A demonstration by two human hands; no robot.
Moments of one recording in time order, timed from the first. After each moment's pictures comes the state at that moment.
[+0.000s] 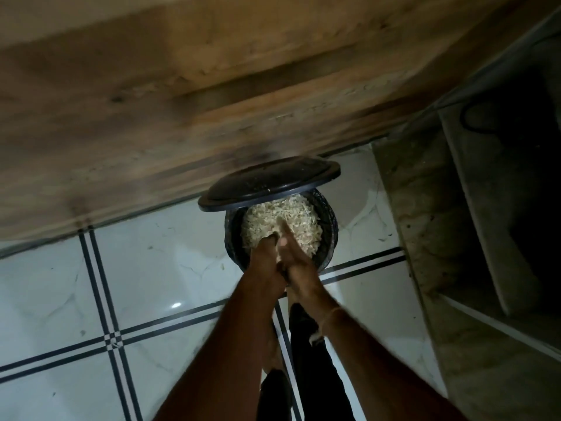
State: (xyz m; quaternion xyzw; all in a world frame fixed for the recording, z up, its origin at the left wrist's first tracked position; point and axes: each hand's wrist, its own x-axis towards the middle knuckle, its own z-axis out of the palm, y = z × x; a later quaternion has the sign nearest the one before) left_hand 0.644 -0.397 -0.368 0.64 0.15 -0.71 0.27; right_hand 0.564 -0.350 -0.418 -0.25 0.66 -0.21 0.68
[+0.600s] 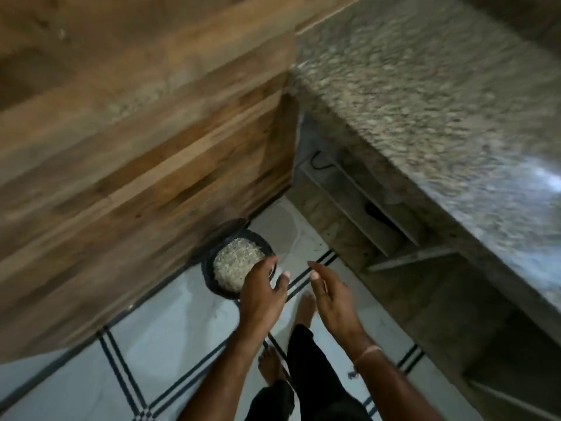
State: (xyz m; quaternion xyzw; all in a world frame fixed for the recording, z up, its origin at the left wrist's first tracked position) left_hand 0.572 -0.247 -0.035 0.61 -0.62 -0.49 0.11; right_hand 0.432 -0.165 -0.053 -0.36 0.76 -0.34 0.42
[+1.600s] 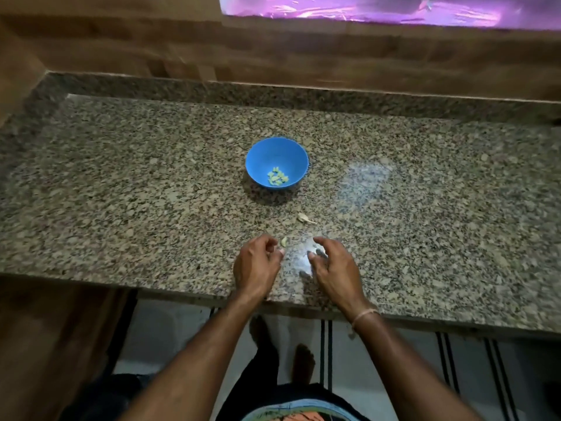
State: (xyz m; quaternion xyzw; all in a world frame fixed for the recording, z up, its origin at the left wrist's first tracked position) left_hand 0.072 -0.062 0.045 0.28 -0.89 -0.36 0.02; right_hand 0.020 0.115 0.044 -0.14 0.91 -0.37 0.14
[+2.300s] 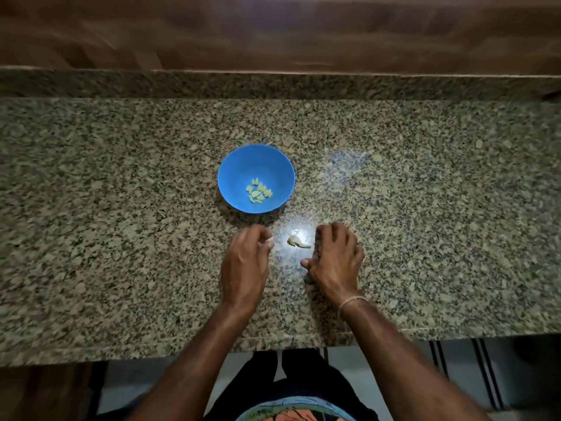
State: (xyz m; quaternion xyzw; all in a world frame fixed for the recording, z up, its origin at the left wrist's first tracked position) left_hand -0.007 -0.099 0.040 0.15 -0.91 -0.36 0.10; right_hand -0.063 0.074 0.012 -0.05 0.99 -0.13 0.10
